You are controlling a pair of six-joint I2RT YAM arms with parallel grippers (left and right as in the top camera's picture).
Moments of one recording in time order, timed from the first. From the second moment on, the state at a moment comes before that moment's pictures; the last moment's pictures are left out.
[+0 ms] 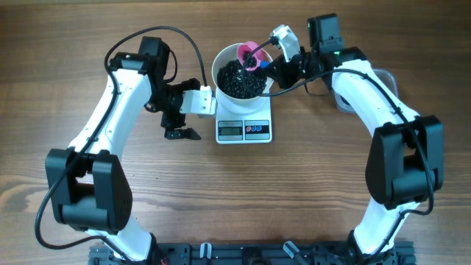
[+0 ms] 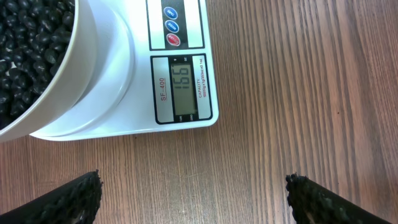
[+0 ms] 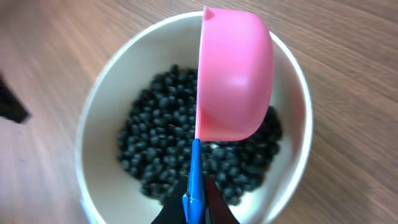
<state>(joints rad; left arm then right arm) -0.14 1.82 1.43 -1.17 0.52 1.55 0.22 1.97 1.48 -0.49 -0.68 -0.25</state>
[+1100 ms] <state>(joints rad) -0.14 1.82 1.43 -1.17 0.52 1.55 -0.34 1.88 1.48 -0.78 -1.23 -0.07</state>
